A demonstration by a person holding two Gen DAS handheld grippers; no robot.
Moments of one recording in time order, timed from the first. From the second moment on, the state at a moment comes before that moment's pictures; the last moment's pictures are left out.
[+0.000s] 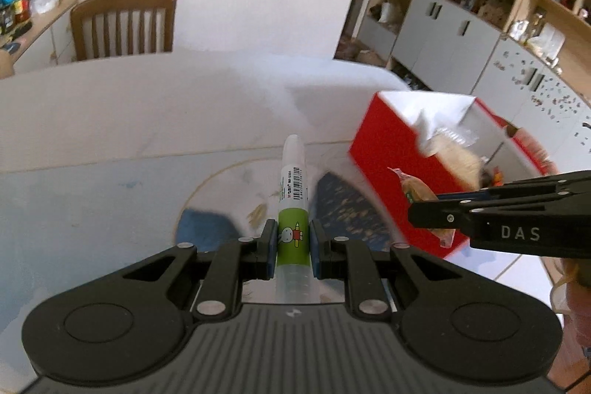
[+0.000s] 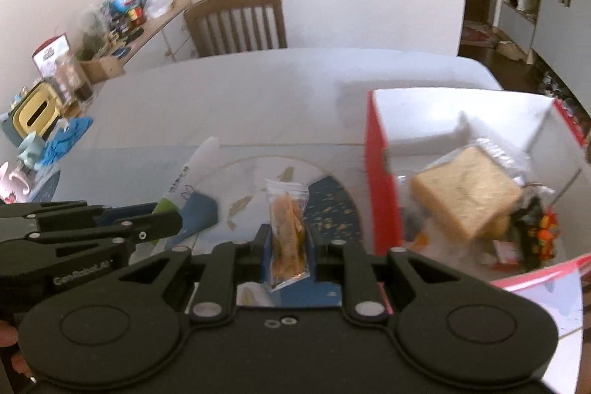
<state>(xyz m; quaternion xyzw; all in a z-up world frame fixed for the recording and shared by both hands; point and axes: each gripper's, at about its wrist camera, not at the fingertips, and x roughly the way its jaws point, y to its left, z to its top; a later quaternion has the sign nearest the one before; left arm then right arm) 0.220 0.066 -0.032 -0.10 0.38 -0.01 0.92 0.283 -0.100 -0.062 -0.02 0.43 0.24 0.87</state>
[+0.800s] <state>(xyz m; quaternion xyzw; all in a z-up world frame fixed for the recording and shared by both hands) 0.288 -0.056 -0.008 -0.06 0.40 -0.10 0.91 0.316 -0.259 -0.048 0.05 0.39 0.13 0.91</state>
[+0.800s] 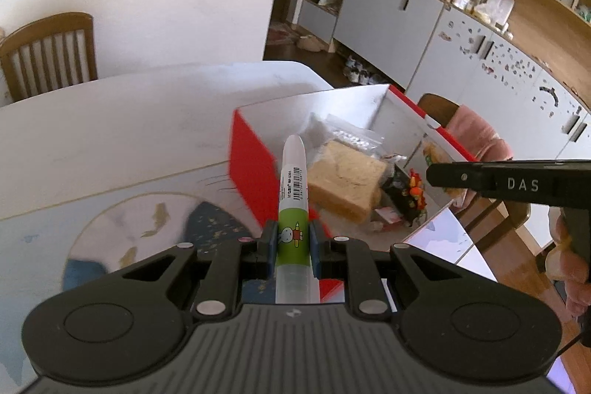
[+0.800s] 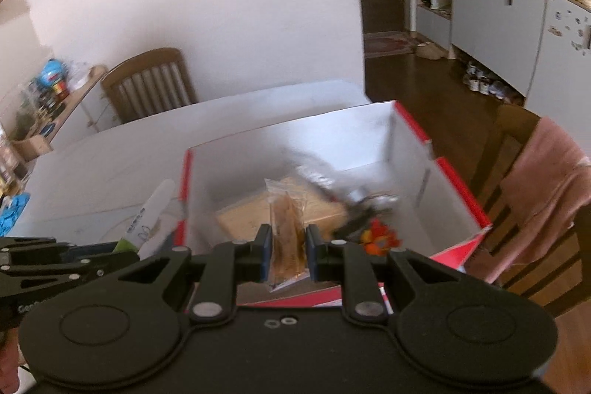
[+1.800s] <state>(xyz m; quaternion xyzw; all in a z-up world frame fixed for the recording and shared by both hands) 0.403 -0.153 -0.039 0.00 0.46 -0.09 0.88 0.443 -0.279 -0.100 -0.01 0.45 0.11 0.89</state>
